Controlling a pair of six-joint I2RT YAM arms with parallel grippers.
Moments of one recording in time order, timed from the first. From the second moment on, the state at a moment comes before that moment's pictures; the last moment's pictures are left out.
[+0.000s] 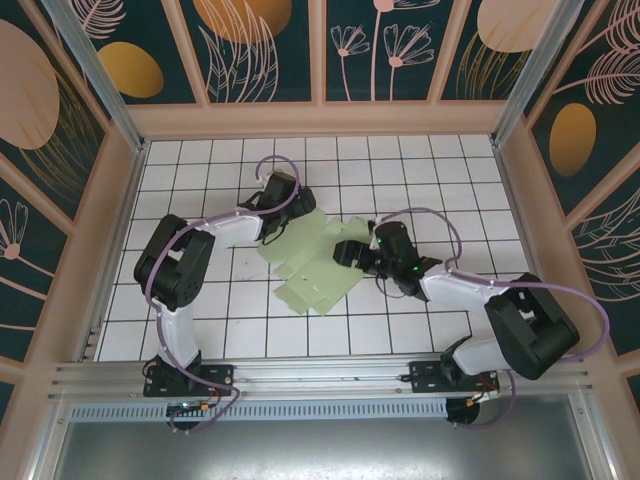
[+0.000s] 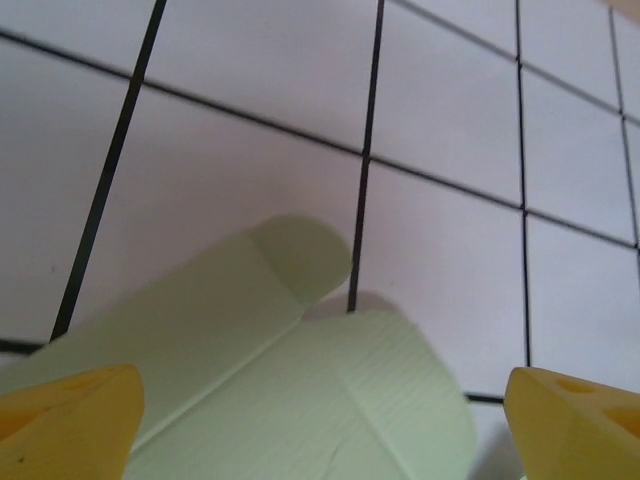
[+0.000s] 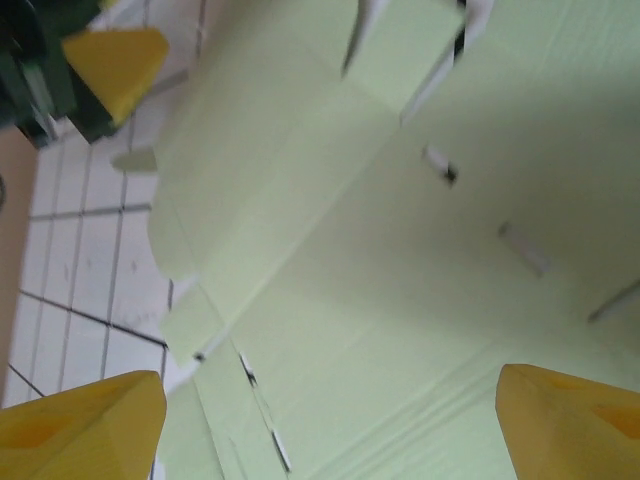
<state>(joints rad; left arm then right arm) -0.53 1.93 1.17 -0.02 -0.15 -0.79 0.64 1.39 0.54 0.17 -0.21 0.79</state>
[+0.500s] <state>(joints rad) -0.54 1.66 0.72 0.13 -0.07 -0.94 0.44 1.65 0.68 0.22 -0.35 0.76</state>
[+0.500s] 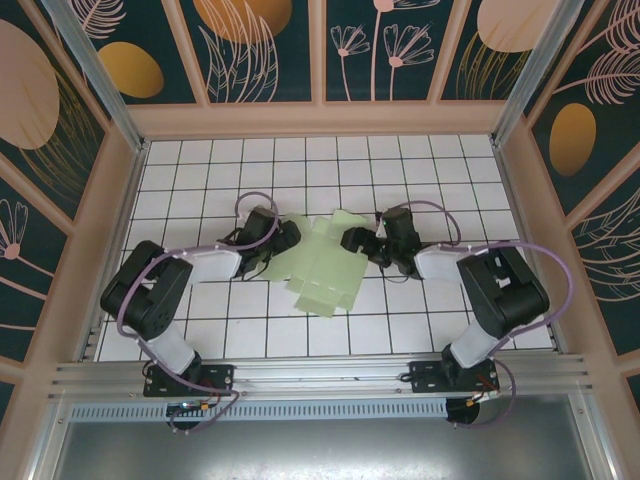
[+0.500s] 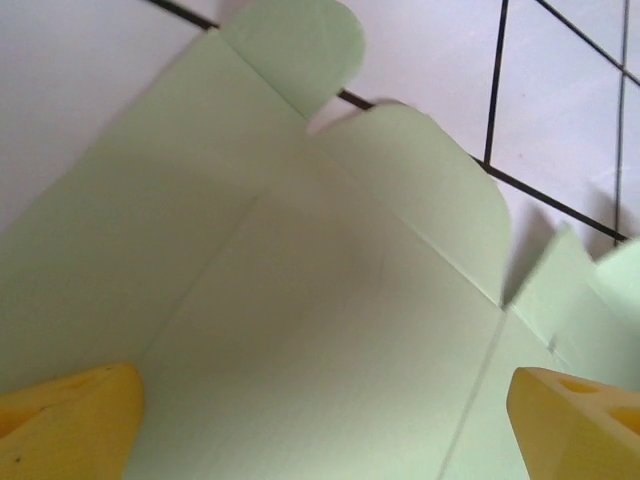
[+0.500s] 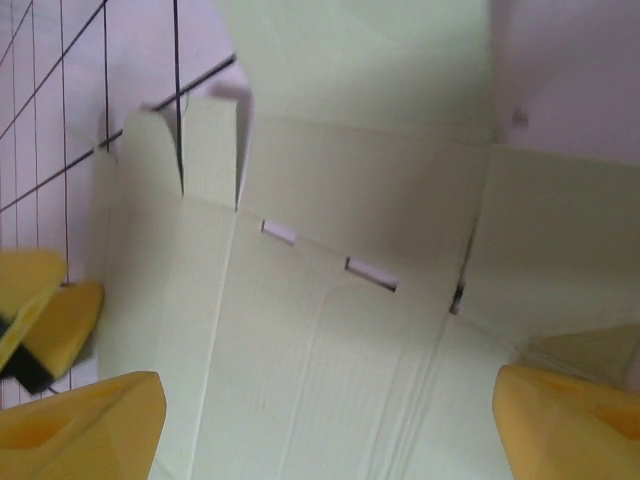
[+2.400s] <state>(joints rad) -0.59 1.87 0.86 0.23 0.24 -0.91 0.20 1.68 0.50 0.53 -0.73 0.78</state>
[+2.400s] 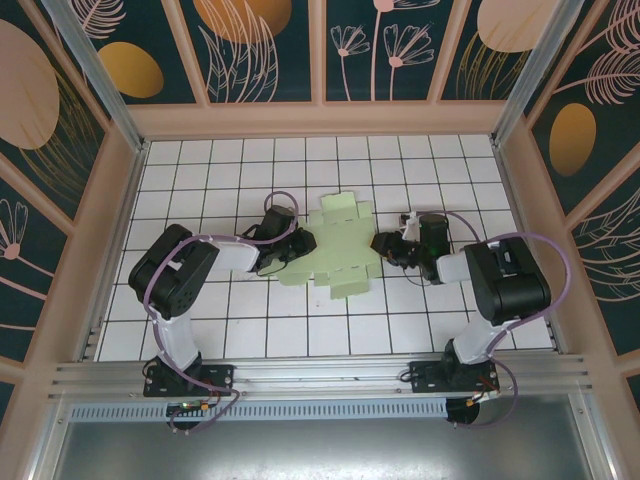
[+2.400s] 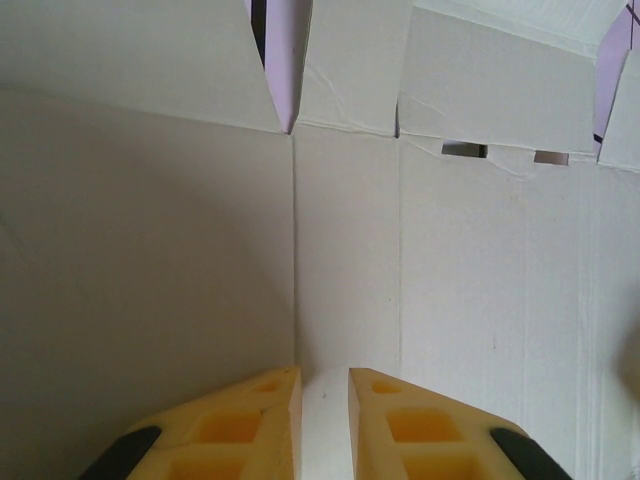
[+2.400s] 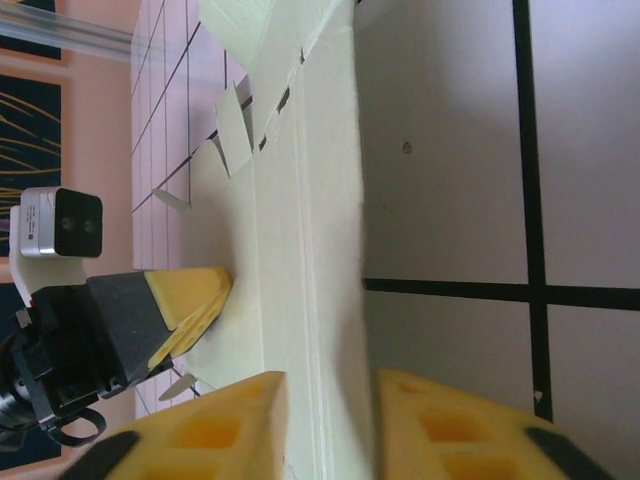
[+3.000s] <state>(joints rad) -0.59 1.75 0.81 0.19 0.18 -0.92 0.29 1.69 0.71 0.16 -0.46 0.56</state>
